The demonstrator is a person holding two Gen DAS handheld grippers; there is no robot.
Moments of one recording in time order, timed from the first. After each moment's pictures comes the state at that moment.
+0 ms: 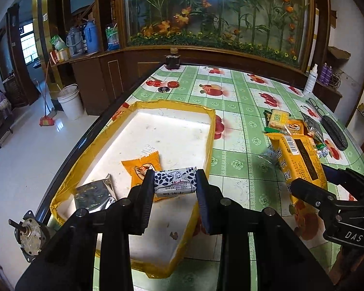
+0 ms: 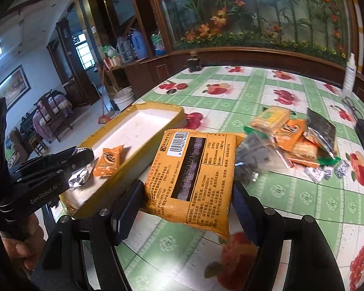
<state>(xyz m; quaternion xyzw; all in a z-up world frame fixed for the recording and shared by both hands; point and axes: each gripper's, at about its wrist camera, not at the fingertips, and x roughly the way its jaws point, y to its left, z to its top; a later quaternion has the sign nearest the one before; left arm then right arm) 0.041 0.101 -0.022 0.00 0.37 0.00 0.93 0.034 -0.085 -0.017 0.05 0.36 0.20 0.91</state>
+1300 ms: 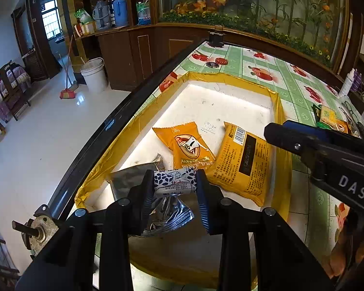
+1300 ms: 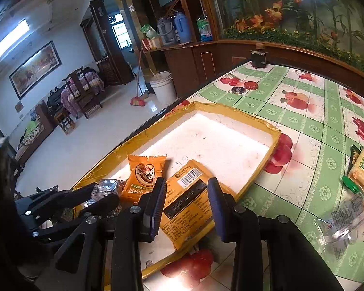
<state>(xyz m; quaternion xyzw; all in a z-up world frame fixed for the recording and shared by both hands) 0.064 0.165 -0.063 -0.03 0.42 0.08 0.90 0.107 0.043 -0.026 0.01 0.38 0.31 0.87</state>
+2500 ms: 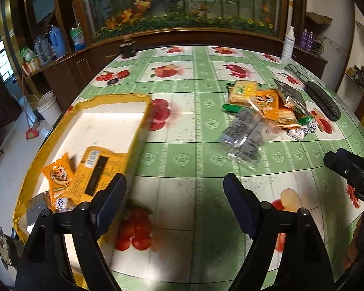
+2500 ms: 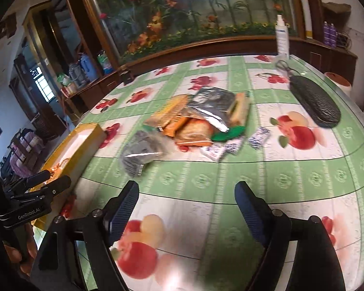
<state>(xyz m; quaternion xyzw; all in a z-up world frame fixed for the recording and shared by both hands) 0.074 -0.002 -0.041 0.07 0.41 -0.06 0.91 0.035 -0.234 -0.051 0.14 0.37 0.07 0.92</state>
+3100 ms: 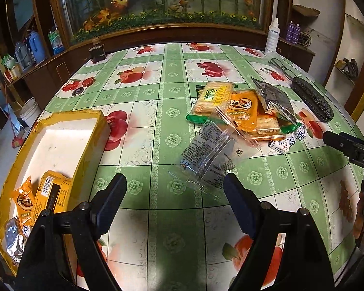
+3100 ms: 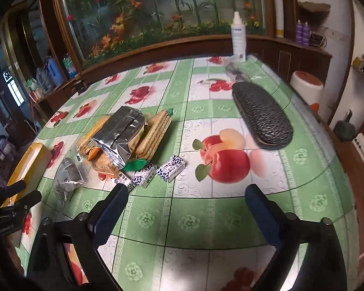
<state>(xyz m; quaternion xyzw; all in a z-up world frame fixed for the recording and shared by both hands) 0.109 -0.049 -0.050 0.07 0.42 -0.10 0.90 0.087 -0.323 -0.055 0.12 0.40 -0.01 0.91</state>
